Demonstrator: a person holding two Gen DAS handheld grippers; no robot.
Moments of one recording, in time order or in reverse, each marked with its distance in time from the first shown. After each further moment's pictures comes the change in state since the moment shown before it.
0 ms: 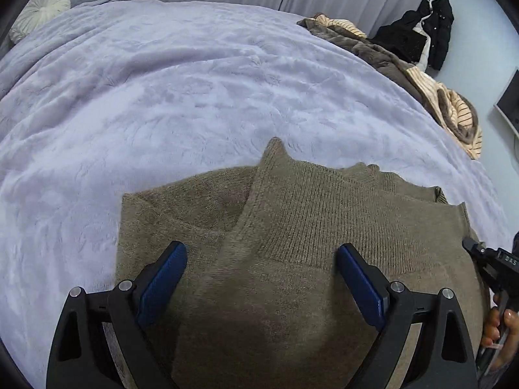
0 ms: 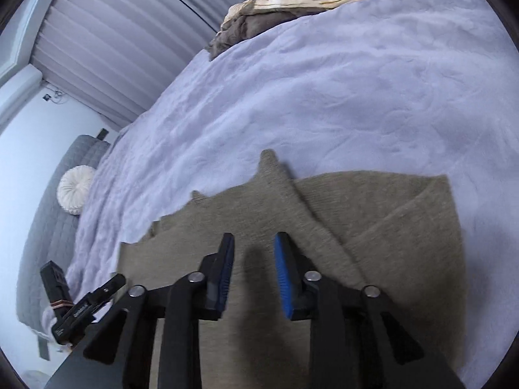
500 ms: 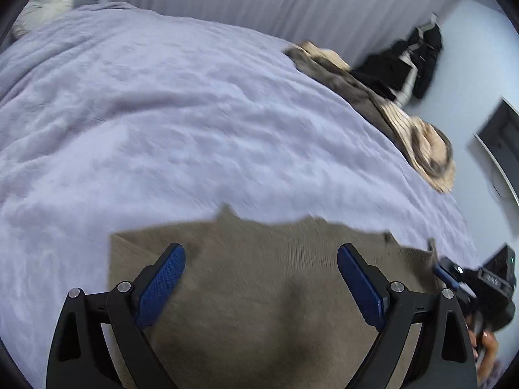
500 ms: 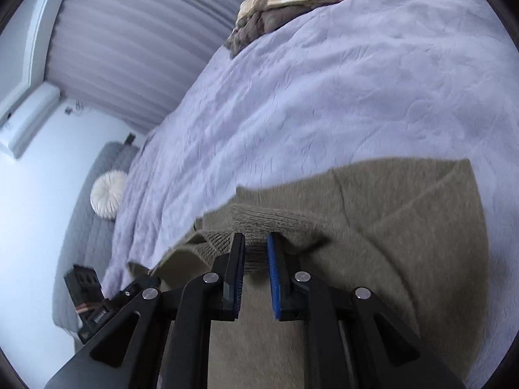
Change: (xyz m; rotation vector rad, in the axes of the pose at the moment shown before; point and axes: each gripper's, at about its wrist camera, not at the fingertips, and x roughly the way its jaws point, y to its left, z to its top) left arm -0.047 -0.019 0.043 -0.091 -0.109 -0.044; right arm -0.016 0.013 0.019 0.141 -0.002 0.201
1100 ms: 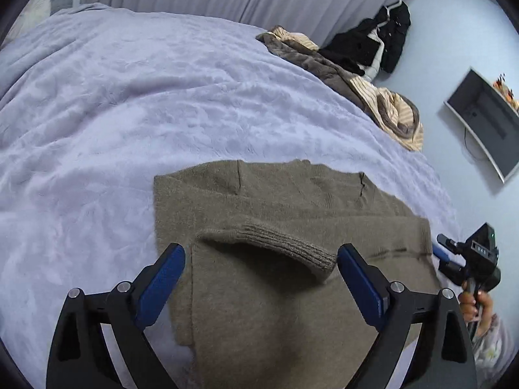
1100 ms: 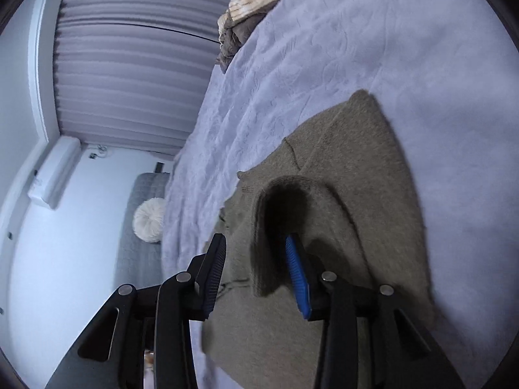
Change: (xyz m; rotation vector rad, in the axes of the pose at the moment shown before) left arm -0.059 0.029 -0.048 0.158 0.130 -0.131; right arm -0.069 -0.034 -0.057 0.065 0.038 0.065
